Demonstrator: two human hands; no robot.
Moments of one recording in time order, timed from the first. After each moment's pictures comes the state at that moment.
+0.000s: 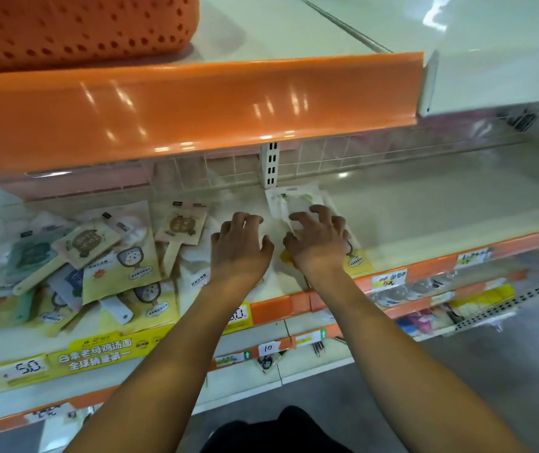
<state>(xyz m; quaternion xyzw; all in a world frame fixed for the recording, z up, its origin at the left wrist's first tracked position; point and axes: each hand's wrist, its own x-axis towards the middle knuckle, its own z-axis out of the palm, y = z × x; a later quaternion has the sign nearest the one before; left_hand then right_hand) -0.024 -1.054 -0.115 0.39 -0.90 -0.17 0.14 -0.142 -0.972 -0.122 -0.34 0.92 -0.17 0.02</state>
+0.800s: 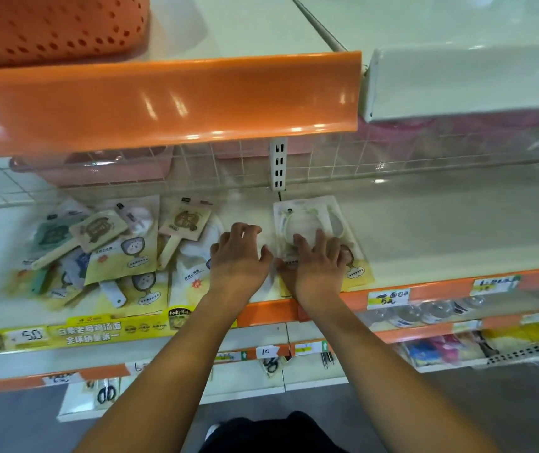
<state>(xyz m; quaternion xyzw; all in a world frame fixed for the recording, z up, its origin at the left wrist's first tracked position) -0.039 -1.027 -0.127 0.46 -0.87 -0.14 0.14 -0.155 -0.949 -0.169 -0.42 0.90 -0.10 0.04</state>
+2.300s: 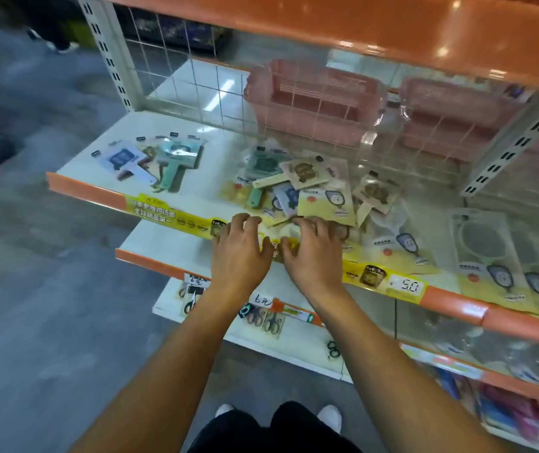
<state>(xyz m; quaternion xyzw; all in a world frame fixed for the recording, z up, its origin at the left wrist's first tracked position) 0.299 -1.068 -0.147 0.61 -0.75 -0.13 0.22 0.167 -1.044 -0.155 -0.60 0.77 -0.22 0.06</state>
